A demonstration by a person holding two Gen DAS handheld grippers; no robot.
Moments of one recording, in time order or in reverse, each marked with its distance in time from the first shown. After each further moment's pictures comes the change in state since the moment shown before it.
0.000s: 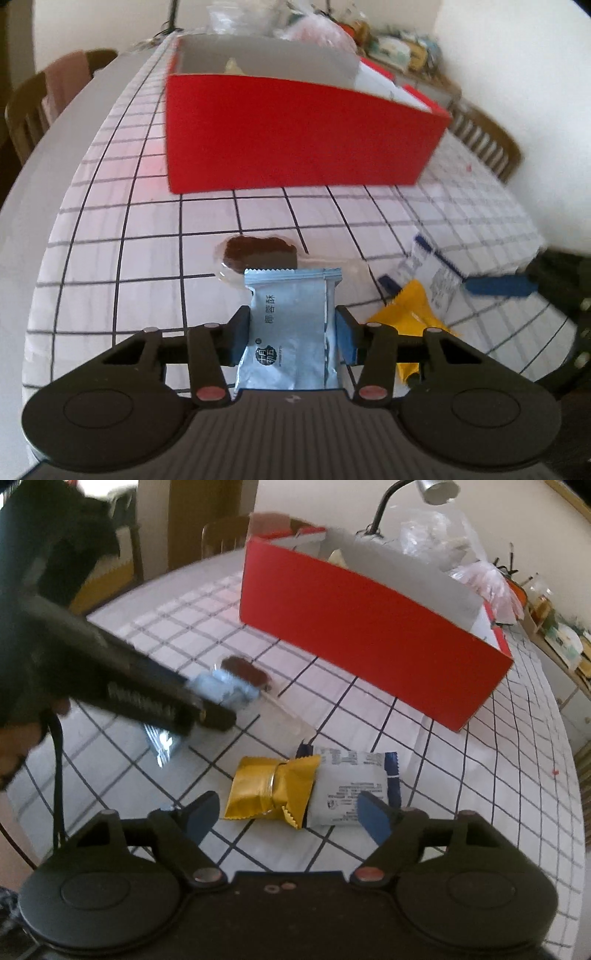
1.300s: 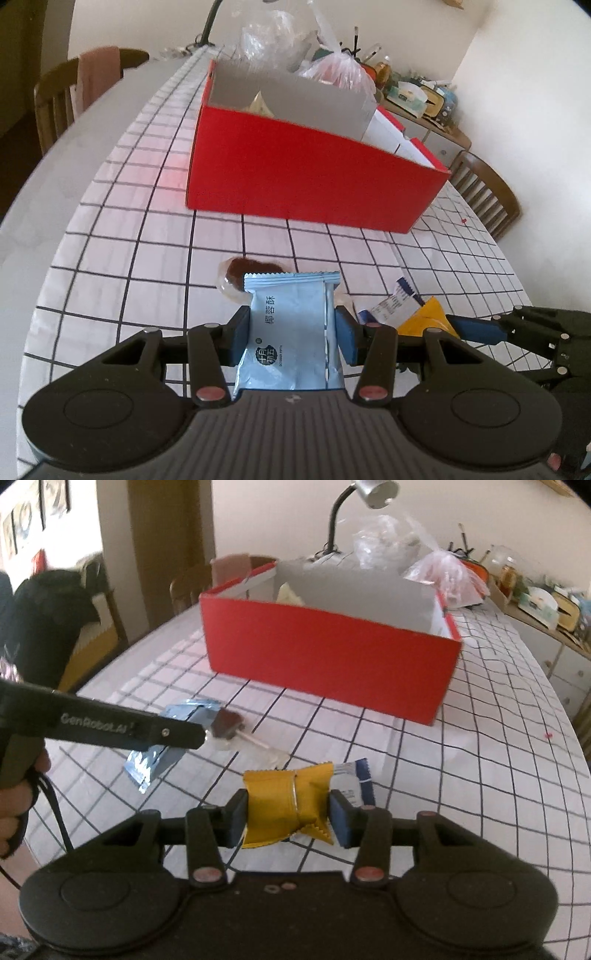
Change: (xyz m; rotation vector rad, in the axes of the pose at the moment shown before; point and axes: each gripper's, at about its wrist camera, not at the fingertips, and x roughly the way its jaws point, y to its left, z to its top) left arm -0.029 -0.006 0.003 -0.120 -0.092 -0.004; right arm -0.034 -0.047 -0.015 0.273 -0.161 0.076
